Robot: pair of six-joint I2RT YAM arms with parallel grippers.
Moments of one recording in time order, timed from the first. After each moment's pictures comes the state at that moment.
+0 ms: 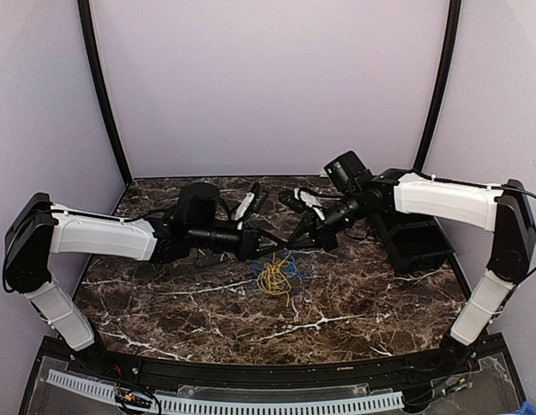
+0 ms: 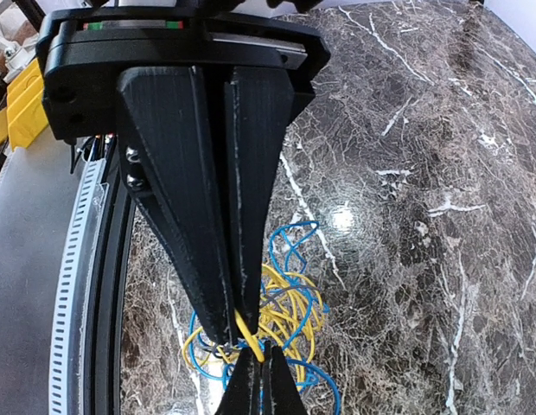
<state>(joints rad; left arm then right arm) -0.85 1.62 0.96 0.31 0.56 -0.39 0.71 1.67 1.31 -0.56 -0.76 -0.47</state>
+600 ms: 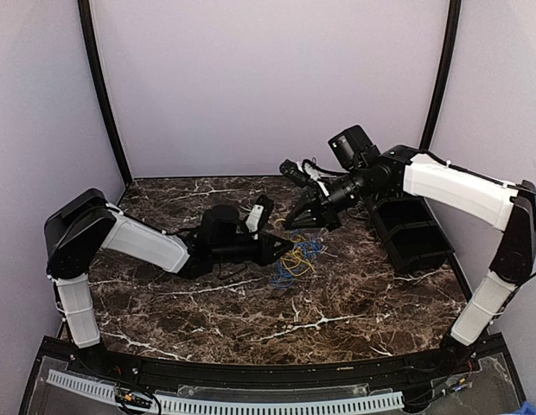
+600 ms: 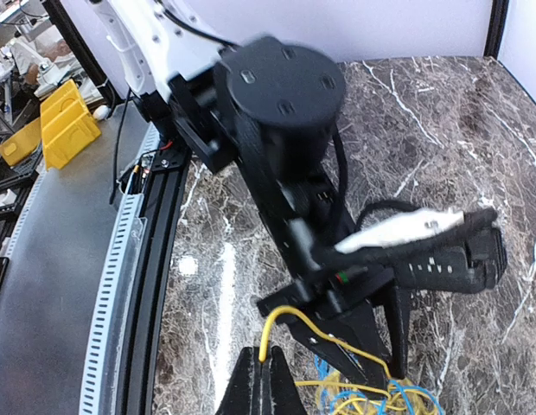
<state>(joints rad) -0.86 1.87 0.97 0.60 0.28 -0.45 0.71 1.65 1.47 -0.68 -0.85 -0.46</state>
